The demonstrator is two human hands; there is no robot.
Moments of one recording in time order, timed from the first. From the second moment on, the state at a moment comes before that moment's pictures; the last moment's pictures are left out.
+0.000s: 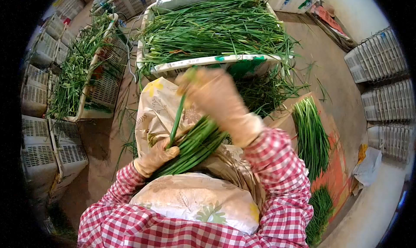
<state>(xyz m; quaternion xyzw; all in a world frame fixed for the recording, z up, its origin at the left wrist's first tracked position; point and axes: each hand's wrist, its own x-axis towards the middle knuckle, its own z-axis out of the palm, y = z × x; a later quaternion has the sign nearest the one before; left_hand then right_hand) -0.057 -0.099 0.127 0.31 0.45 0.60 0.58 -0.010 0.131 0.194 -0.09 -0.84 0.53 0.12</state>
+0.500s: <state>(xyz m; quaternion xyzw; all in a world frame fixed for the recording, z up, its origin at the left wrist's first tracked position) -0.082 -0.097 0.111 -0.03 0.36 0.69 0.63 0.062 0.186 0.242 -0.24 -0.86 0.40 0.19</state>
